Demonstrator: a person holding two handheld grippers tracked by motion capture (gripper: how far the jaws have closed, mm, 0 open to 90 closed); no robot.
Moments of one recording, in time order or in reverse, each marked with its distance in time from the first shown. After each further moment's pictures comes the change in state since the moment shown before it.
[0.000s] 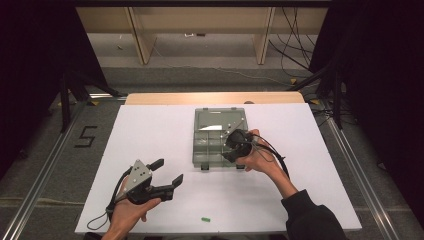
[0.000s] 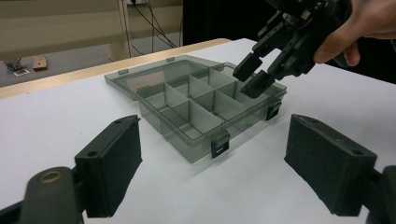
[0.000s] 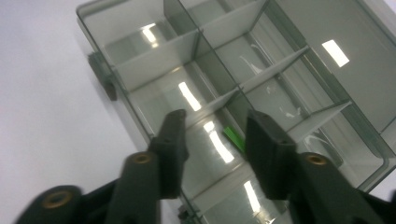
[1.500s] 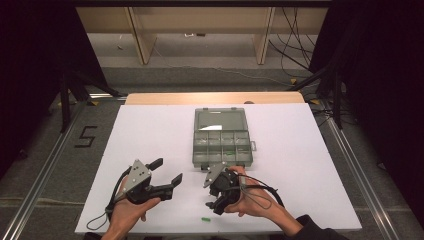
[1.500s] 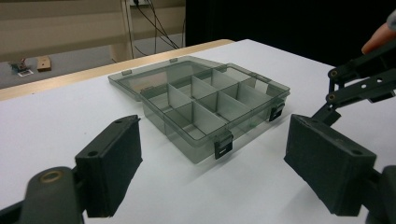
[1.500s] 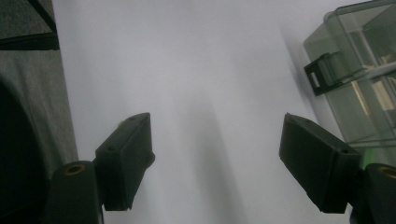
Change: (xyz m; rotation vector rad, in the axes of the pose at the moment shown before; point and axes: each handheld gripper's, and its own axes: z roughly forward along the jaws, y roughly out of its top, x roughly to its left) left arm 0.002 0.000 0.000 -0.010 0.004 0.003; right arm 0.120 -0.017 -0.022 0.031 0.176 -0.205
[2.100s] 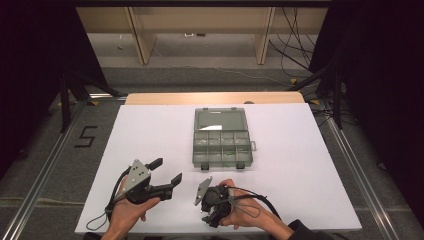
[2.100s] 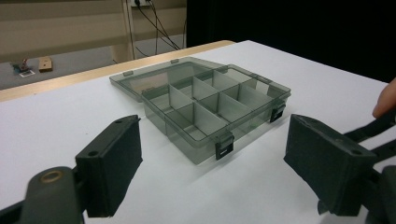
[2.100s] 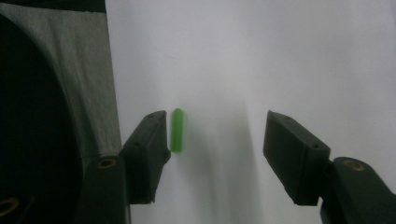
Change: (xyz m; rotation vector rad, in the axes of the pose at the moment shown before) left arm 0.000 0.000 -0.001 0.004 0.010 -0.001; right arm 0.027 0.002 0.029 0.108 0.101 -0.084
